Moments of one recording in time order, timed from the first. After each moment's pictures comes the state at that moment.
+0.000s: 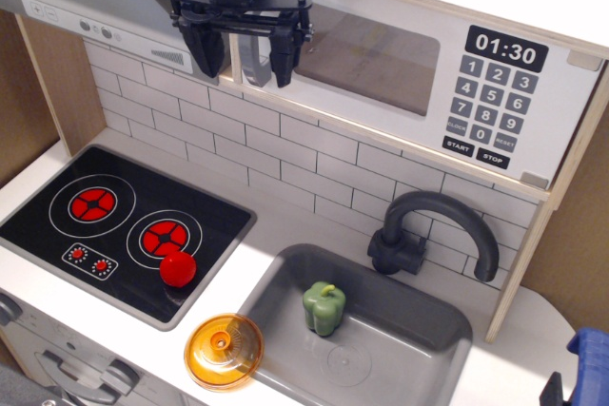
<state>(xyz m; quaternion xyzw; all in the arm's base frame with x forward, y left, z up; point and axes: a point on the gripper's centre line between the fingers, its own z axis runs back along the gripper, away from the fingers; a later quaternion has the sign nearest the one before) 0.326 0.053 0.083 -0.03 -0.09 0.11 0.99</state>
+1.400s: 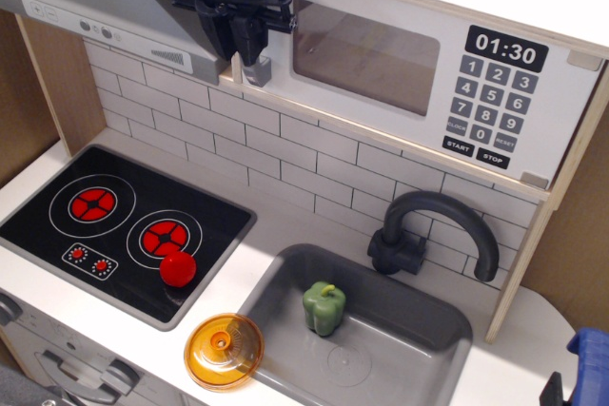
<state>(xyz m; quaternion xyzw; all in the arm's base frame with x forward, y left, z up) 0.350 0.063 0.077 -0.02 -0.15 0.02 0.99</state>
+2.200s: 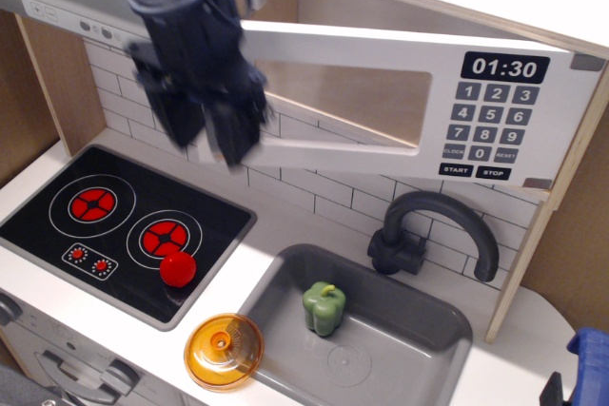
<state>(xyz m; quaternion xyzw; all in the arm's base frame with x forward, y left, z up) 0.239 0.011 0.082 -0.07 -0.03 -0.05 1.00</state>
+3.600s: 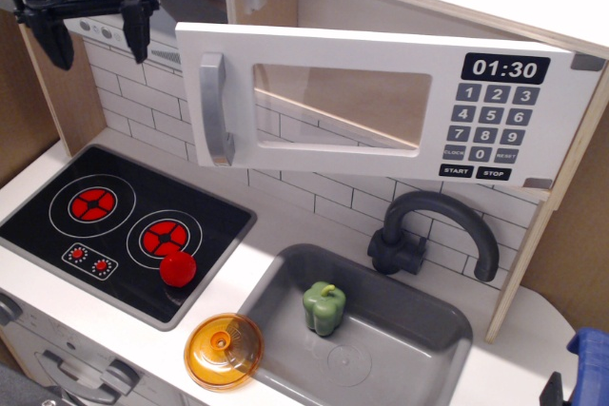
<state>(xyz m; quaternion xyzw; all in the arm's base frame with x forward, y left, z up) 0.303 0.148 0.078 -0.02 -0.03 0.29 0.96</state>
